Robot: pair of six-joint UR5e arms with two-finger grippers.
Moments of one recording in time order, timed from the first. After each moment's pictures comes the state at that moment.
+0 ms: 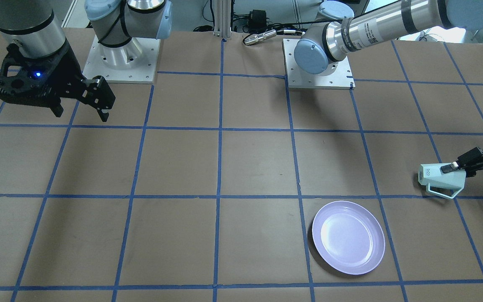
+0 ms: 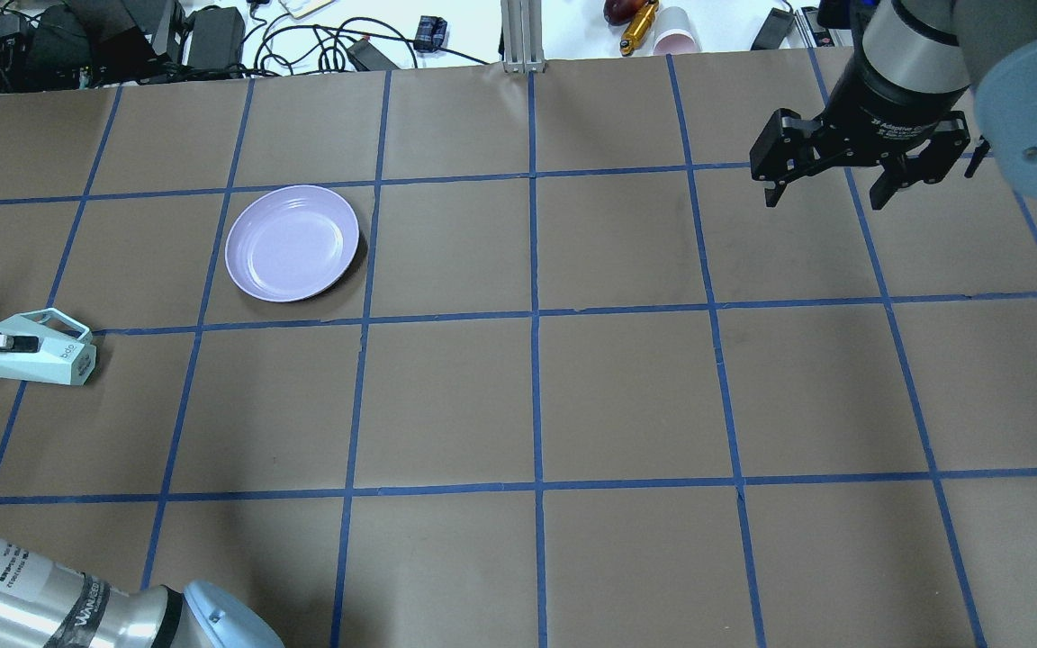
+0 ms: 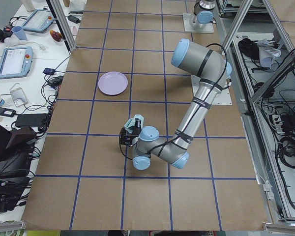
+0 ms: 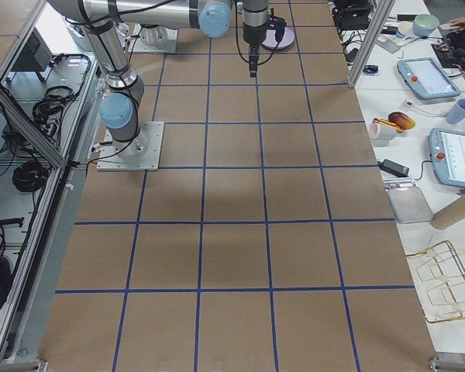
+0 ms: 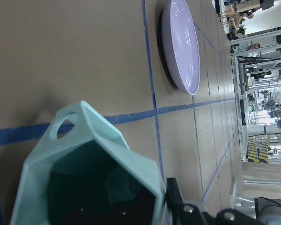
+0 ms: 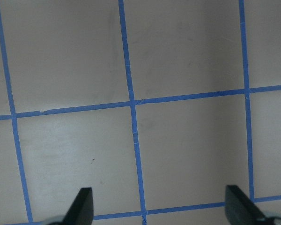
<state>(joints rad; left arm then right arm) -0.54 -2.35 -1.31 -2.07 0.97 1.40 1.52 -1.59 1.64 -1.68 -1.58 0.04</state>
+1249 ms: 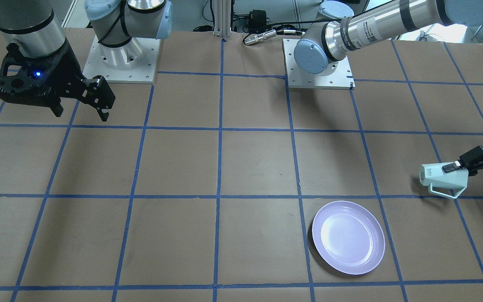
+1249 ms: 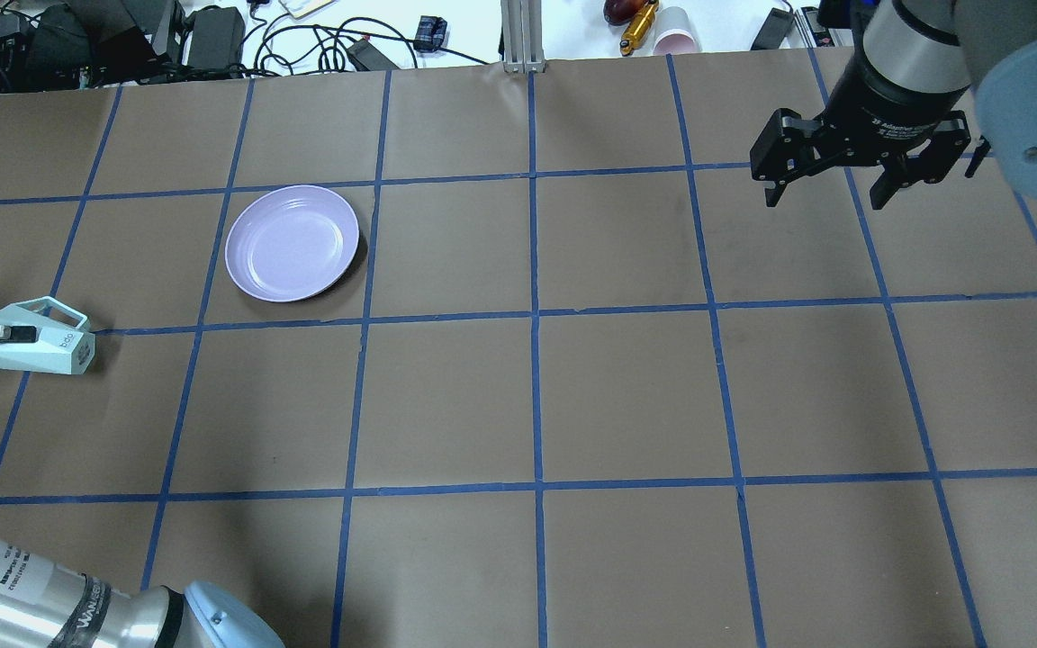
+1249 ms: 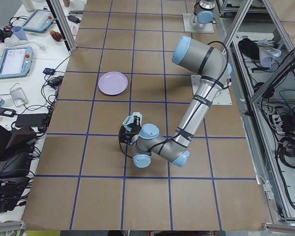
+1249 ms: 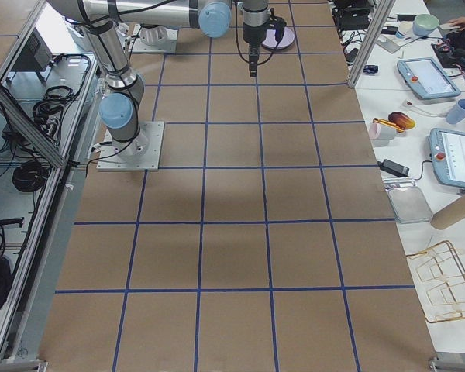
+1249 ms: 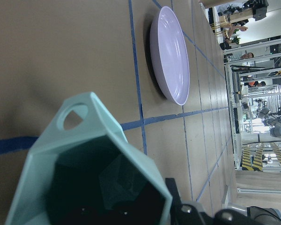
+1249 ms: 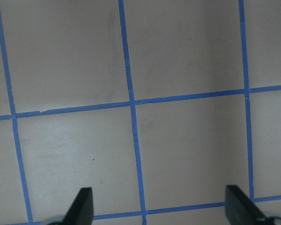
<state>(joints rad) -0.54 -2.32 -1.33 -2.10 0.94 1.39 1.52 -1.59 1.64 -1.68 -1.58 0.04</state>
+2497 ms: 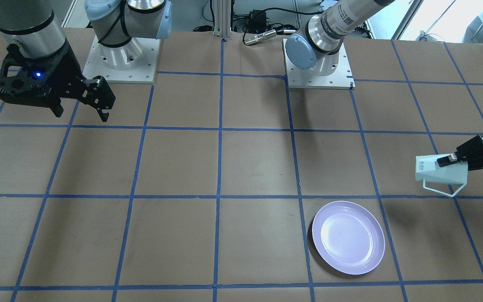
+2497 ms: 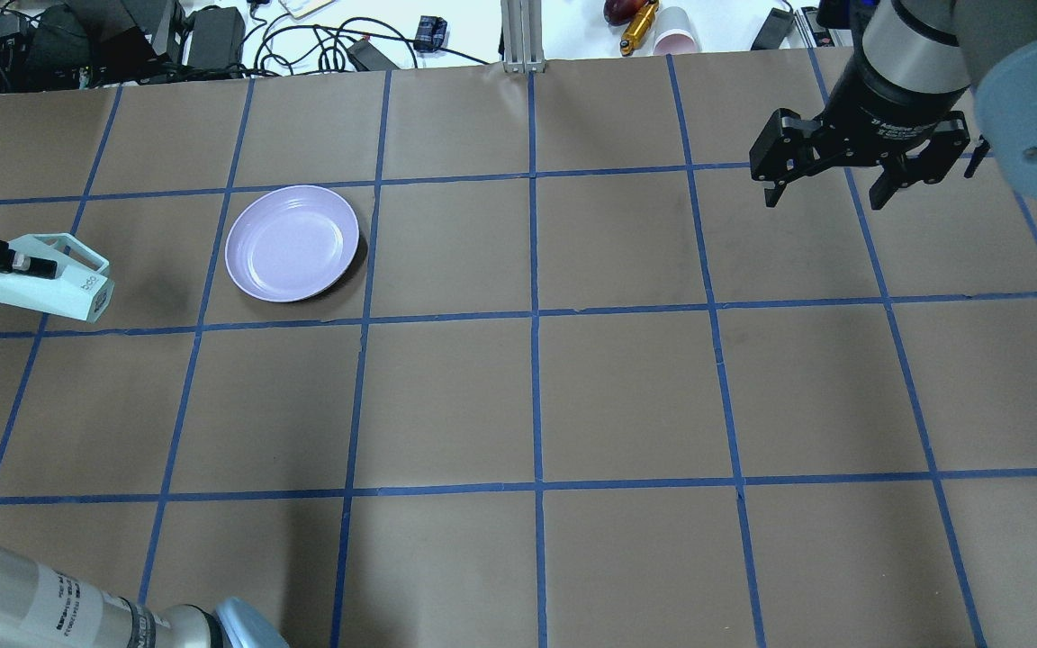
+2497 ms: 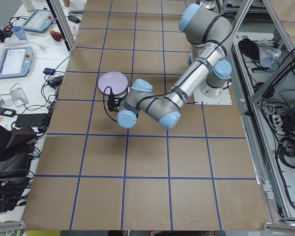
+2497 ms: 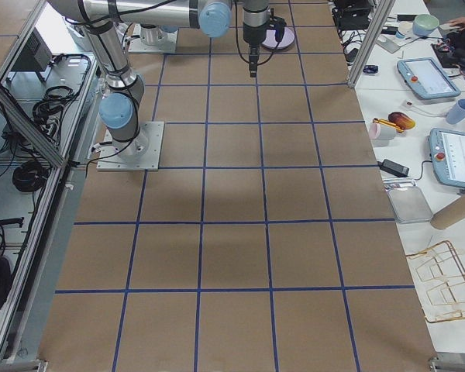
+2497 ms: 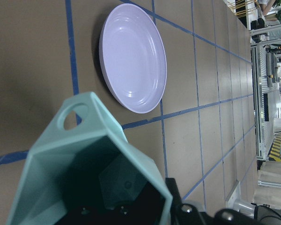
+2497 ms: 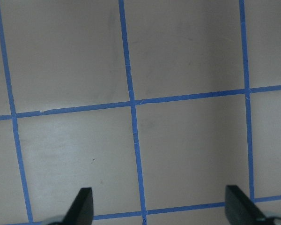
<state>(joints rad) -0.76 -2.03 -1.38 -2.03 0.96 1.09 1.52 -1.59 1.64 -1.68 -1.58 0.04</state>
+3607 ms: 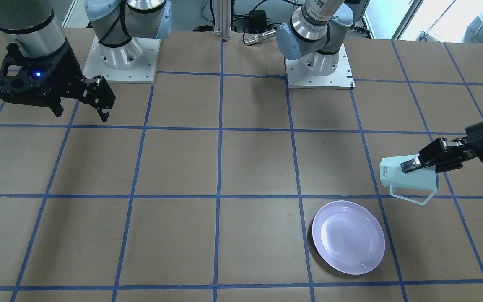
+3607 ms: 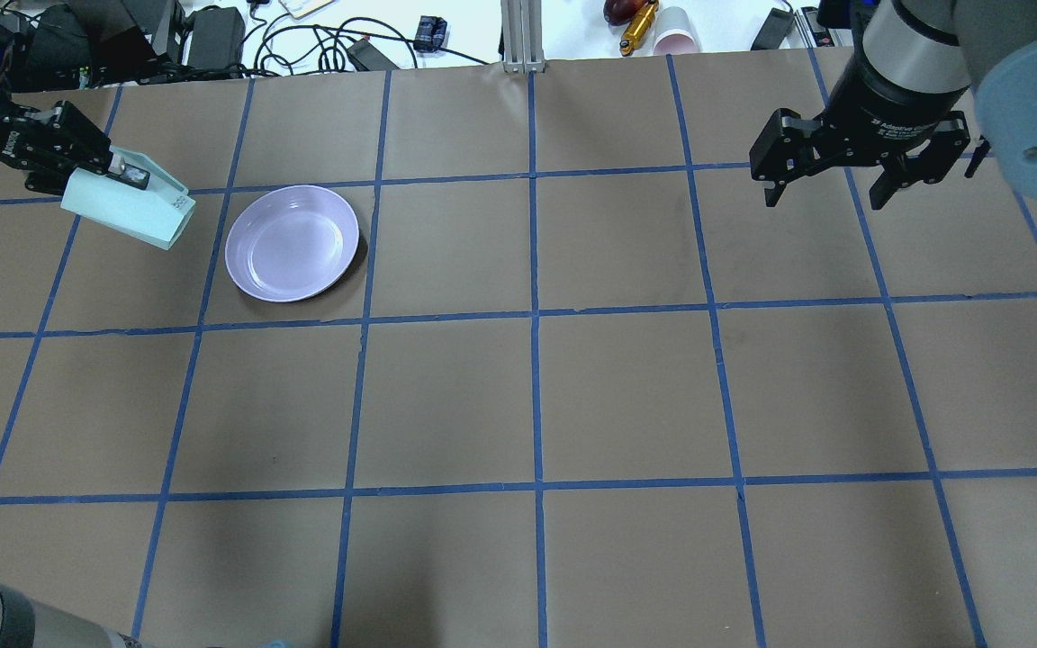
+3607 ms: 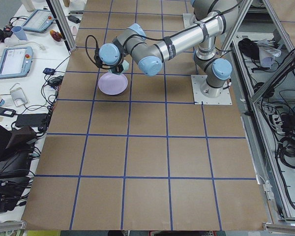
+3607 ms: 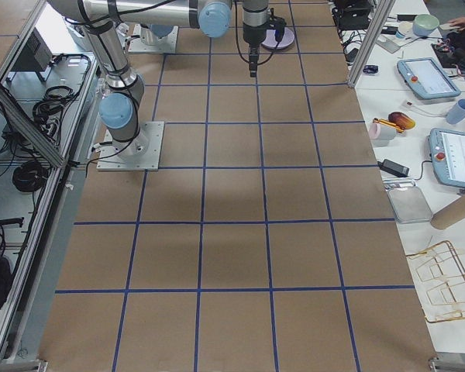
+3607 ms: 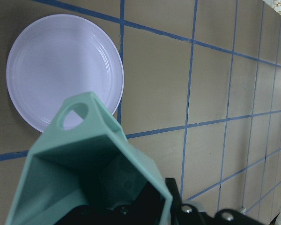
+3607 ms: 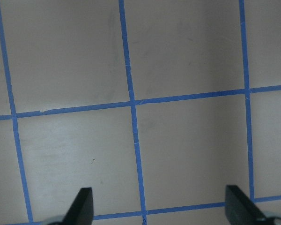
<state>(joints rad) -1.06 -1.88 -1.38 -1.83 0.98 0.57 1.52 -1.59 1.64 -1.68 -1.58 0.04</state>
